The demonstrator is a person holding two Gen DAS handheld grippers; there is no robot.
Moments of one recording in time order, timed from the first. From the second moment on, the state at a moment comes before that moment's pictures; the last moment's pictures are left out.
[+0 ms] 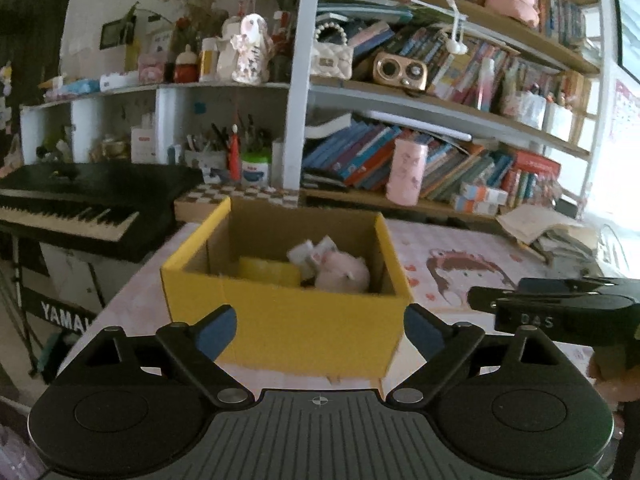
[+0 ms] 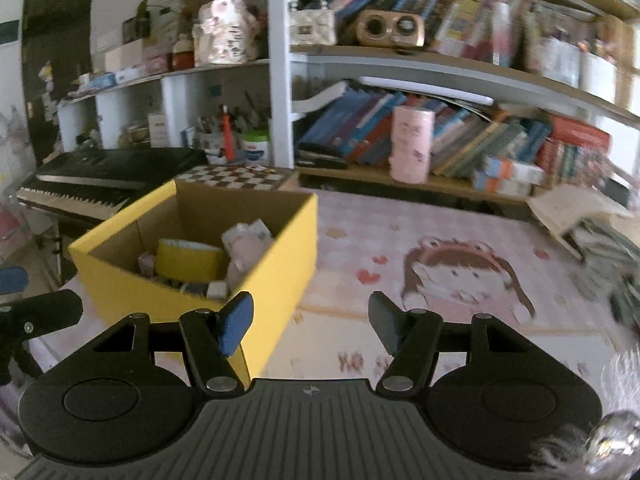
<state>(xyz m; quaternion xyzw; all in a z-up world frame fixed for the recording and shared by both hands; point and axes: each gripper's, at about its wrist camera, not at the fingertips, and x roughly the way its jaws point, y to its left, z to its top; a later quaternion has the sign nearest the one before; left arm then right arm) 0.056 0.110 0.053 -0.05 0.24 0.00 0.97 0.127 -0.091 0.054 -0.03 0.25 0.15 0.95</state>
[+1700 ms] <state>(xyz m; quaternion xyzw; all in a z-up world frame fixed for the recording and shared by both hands) 0.006 0.051 0.004 -0.03 0.35 -0.02 0.94 0.008 -0.165 0.003 0.02 0.34 0.03 0.94</state>
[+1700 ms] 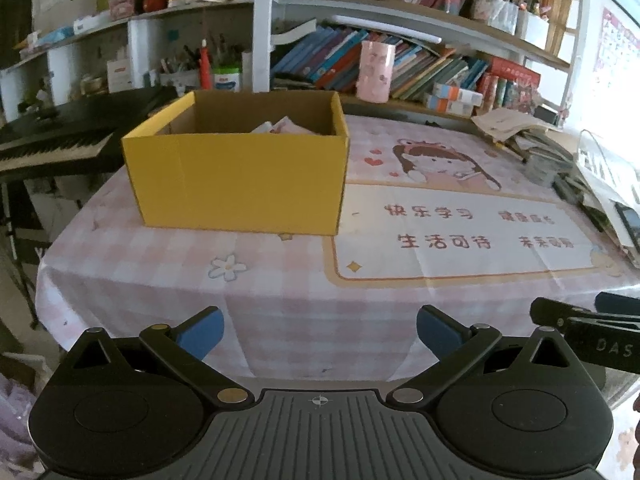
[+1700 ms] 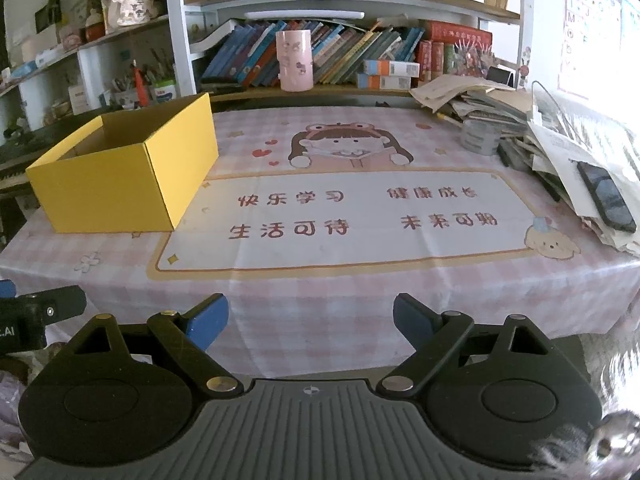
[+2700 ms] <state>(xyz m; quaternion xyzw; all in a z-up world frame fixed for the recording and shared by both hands) 0.003 0.027 0.014 -0.01 0.32 -0.05 0.94 -0.006 -0.182 0.003 0.02 0.34 0.01 0.94</state>
